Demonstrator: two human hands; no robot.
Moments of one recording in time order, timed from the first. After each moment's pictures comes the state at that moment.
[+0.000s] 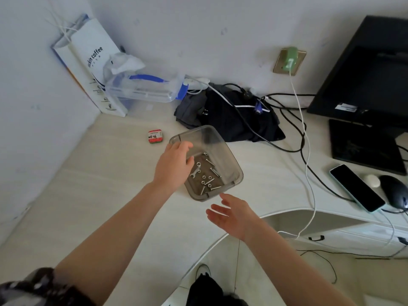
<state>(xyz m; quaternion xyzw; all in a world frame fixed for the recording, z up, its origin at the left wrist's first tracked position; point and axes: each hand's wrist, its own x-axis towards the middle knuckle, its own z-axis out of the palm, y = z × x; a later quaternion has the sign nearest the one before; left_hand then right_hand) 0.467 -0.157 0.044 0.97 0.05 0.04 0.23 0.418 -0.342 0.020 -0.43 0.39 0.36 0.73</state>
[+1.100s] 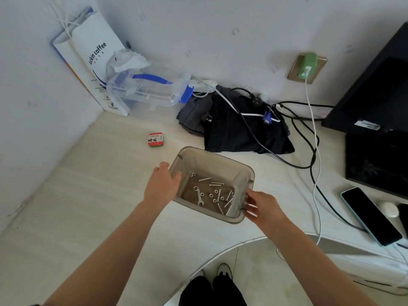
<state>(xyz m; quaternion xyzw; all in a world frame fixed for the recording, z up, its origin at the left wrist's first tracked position) 0.481 -0.148 0.004 0.89 0.30 -0.08 0.33 0.500 -0.404 0.007 -0.59 0.31 0.30 0.68</state>
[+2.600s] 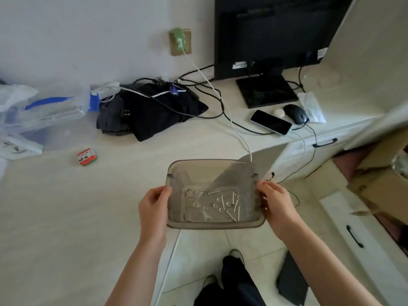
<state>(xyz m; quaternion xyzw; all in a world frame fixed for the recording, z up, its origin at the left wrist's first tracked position) 0.341 -0.239 0.011 0.70 0.23 -0.05 0.68 0.277 -0.481 0.042 -0.54 0.42 -0.01 0.73</state>
